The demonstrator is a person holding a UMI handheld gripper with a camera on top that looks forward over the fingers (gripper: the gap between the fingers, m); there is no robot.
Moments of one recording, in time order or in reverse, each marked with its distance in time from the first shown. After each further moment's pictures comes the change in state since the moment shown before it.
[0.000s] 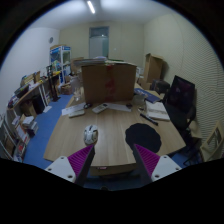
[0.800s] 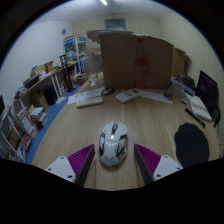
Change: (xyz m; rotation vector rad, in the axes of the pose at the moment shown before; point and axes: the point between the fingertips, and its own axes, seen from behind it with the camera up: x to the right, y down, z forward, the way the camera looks) arm -0.113 0.041 0.226 -0.064 -0.195 -0.056
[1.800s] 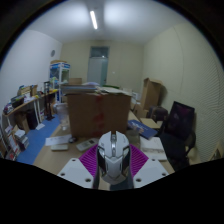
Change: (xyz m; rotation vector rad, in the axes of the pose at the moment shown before) arm 0.161 -0.183 -0.164 0.330 0.244 -0.027
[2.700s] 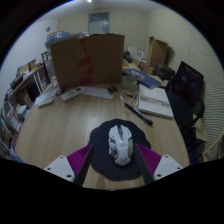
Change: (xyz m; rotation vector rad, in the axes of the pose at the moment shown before) arm 0.072 0.204 0.032 -0.446 -0.087 0.024
